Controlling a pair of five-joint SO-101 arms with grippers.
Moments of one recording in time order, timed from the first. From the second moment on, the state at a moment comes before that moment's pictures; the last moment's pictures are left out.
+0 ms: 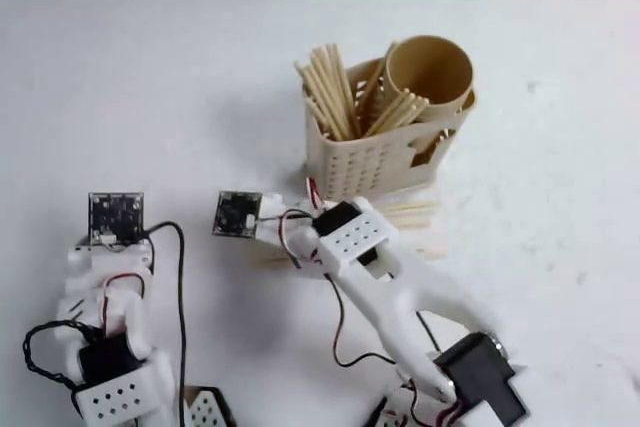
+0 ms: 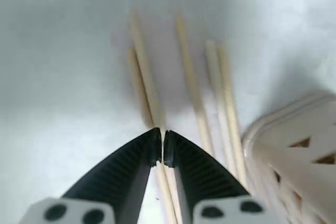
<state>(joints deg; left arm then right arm) -28.4 -103.3 97.2 52.8 -21.5 -36.9 -10.0 44.5 47.5 50.5</state>
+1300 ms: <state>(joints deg) -28.4 -103.3 97.2 53.8 -21.5 -35.1 12.9 31.1 26.5 36.4</state>
